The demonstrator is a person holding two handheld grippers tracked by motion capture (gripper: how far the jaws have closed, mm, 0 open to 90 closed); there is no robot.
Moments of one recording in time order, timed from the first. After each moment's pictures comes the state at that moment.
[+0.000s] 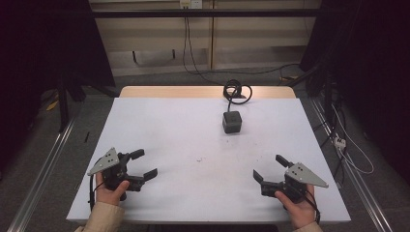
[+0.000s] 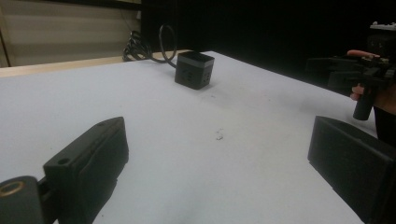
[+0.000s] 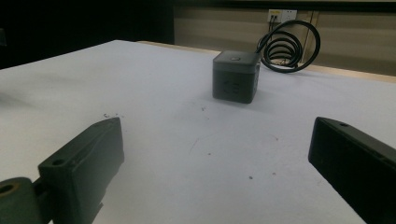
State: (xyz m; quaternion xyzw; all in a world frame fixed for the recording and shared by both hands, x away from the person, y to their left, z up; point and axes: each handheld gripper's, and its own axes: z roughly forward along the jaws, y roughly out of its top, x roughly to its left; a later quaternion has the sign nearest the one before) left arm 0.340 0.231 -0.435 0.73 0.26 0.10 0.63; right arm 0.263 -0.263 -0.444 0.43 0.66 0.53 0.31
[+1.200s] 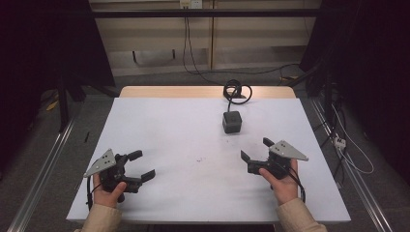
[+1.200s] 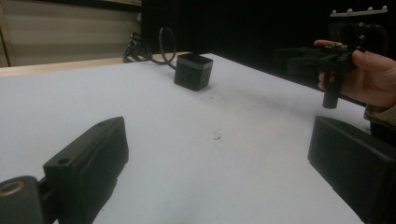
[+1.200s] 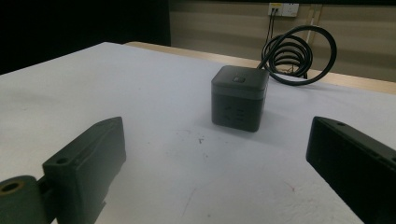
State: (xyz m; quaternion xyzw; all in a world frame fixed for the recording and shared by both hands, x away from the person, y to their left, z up) left arm 0.336 0.236 -0.434 0.72 0.27 0.10 0.63; right arm 0.321 -0.236 -0.430 0.44 0.67 0.52 0.30
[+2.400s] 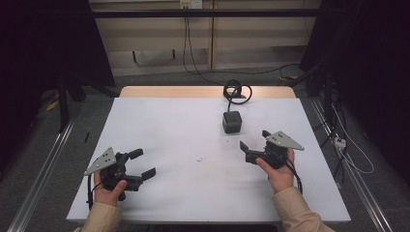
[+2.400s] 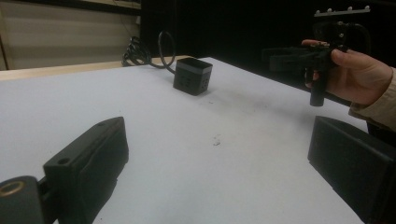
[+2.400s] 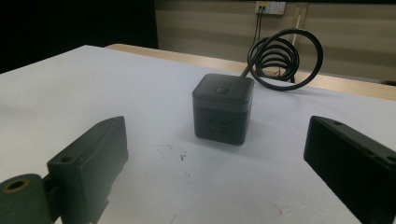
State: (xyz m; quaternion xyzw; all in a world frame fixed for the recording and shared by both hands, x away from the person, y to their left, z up) left arm 0.339 0.234 -0.432 0.72 0.27 0.09 0.64; right arm 0.345 -0.235 -0.425 0.46 0.66 0.50 0.31
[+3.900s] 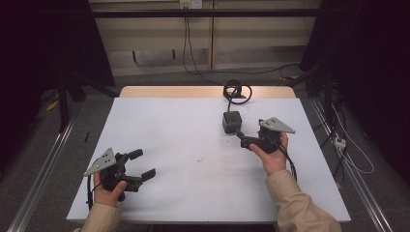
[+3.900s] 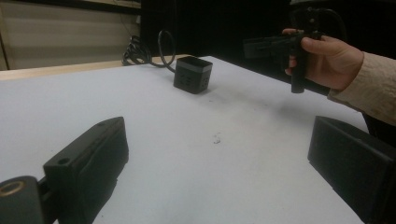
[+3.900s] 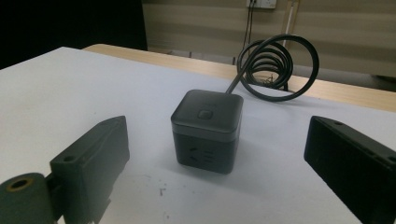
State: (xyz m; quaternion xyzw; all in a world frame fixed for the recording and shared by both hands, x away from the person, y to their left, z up) left arm 0.337 0.235 -0.432 0.72 0.27 0.10 0.64; right arm 0.389 -0.229 -0.418 0.48 0.66 0.48 0.31
